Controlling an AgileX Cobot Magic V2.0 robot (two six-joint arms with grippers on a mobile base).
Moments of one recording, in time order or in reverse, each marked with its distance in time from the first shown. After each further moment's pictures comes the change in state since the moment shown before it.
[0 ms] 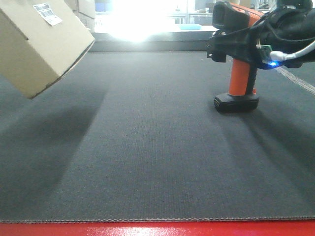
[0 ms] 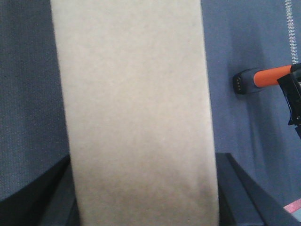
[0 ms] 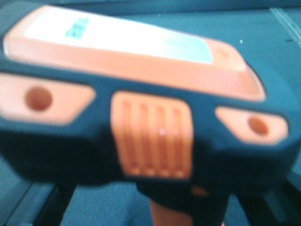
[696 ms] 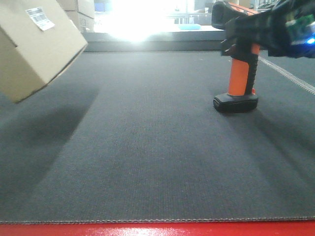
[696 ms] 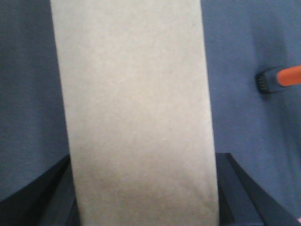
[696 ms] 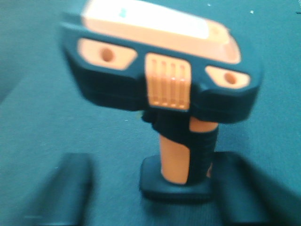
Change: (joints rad) left arm 0.000 0.000 -0.032 0.094 0.000 0.000; right arm 0.000 -0.297 0.079 0.097 0.328 -0.142
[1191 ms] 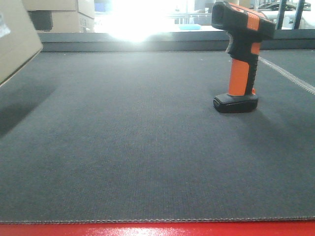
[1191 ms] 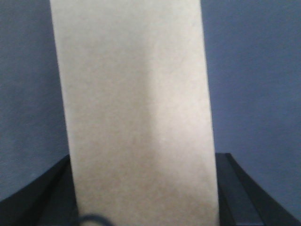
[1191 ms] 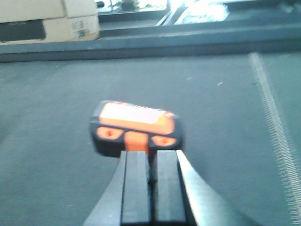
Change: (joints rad) left arm 0.000 0.062 -0.100 0.333 0.002 -0.031; right arm -0.130 -0.455 0.087 -0.046 0.151 -0.001
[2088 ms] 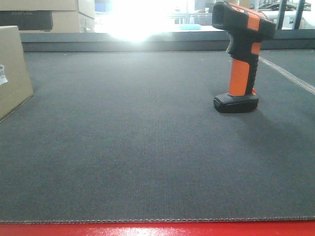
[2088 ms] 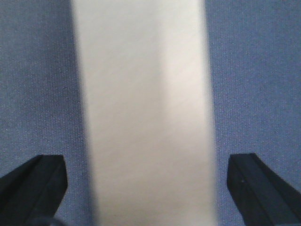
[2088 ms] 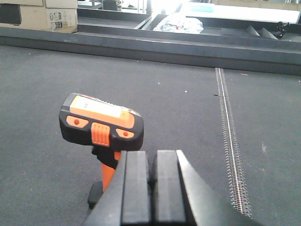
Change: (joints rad) left arm 0.000 0.112 0.000 0.087 -0.010 -0.002; right arm -0.120 -0.145 0.002 -0.151 0.162 -0.002
